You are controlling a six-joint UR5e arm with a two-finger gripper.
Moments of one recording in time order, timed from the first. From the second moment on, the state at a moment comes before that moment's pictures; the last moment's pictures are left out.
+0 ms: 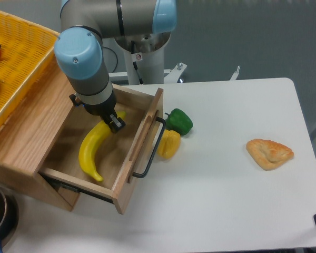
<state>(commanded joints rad) 2.17 -1.81 -1.43 -1.54 1.61 0.98</state>
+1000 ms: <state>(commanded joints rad) 2.22 -1.75 -1.41 -1.54 1.60 0.99</state>
